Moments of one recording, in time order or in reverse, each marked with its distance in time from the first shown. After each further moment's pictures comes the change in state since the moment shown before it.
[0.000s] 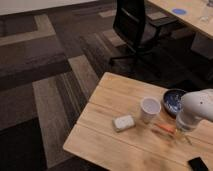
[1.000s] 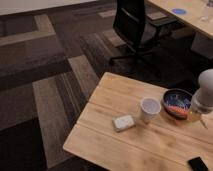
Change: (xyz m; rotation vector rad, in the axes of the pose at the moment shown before) arm 0.024 -0.061 -0.039 0.055 0.017 0.080
